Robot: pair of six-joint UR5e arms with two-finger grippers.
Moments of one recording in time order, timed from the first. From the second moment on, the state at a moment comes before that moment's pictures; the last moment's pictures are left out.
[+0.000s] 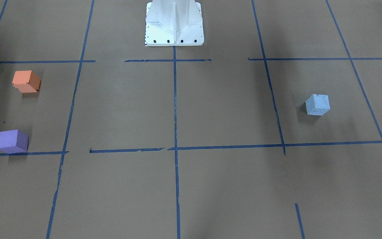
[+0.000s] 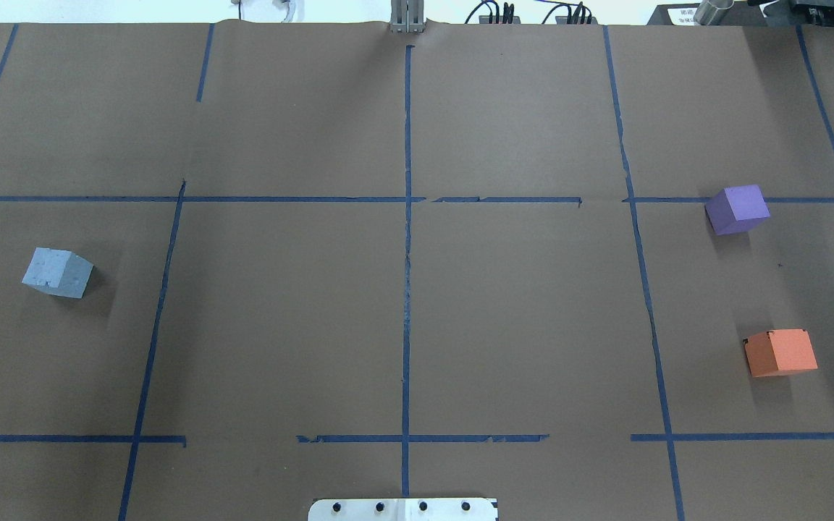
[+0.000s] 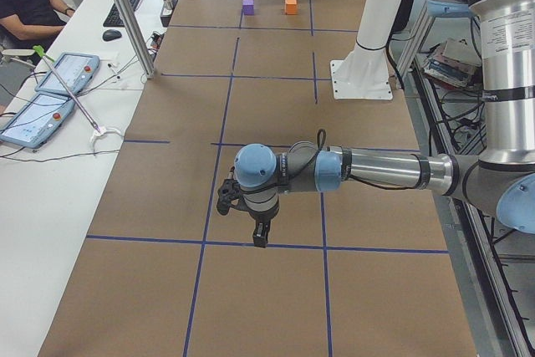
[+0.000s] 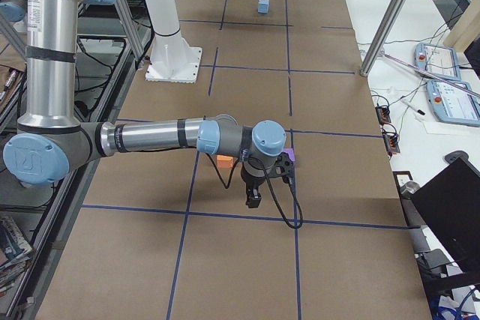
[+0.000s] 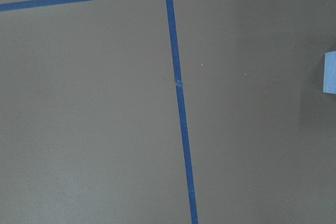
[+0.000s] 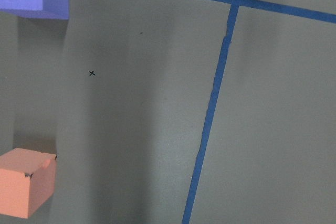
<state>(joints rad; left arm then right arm) -1.58 -1.38 -1.84 -1.42 -2.38 0.20 1.50 -1.68 1.80 -1.81 2.36 -0.23</state>
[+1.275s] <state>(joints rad) -1.57 -1.38 -1.84 -1.46 -2.39 0.20 1.50 -1.68 1.79 -1.81 2.36 -0.23</state>
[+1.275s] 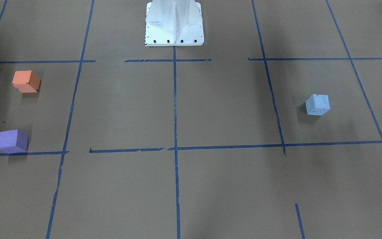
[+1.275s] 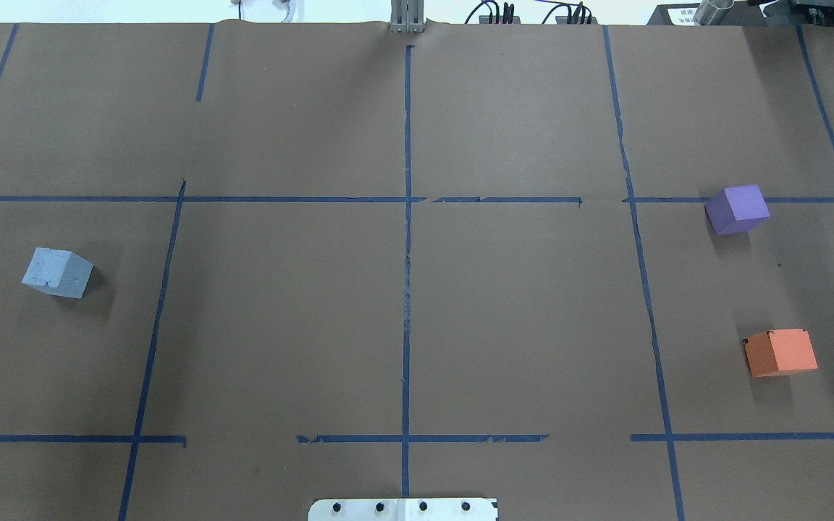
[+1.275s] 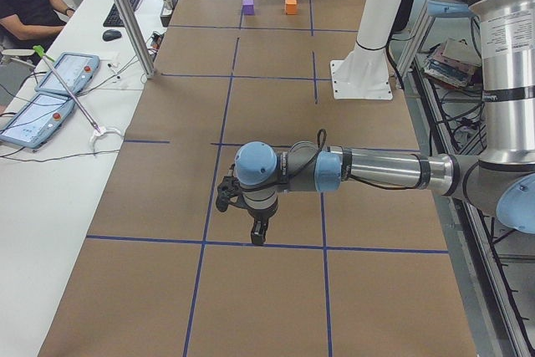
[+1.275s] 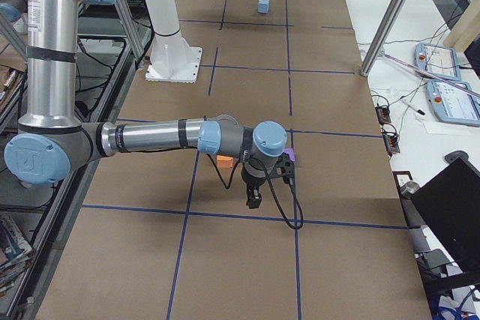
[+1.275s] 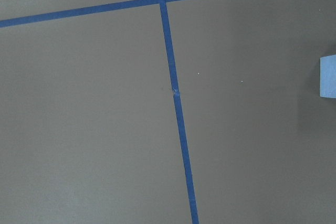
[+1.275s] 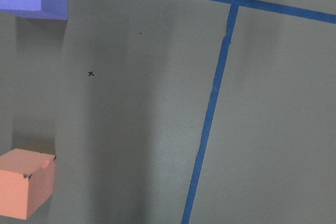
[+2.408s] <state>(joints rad) -1.14 -1.55 -1.73 -1.87 -2.38 -0.48 1.50 -1.67 1.79 -1.79 2.36 -0.22</state>
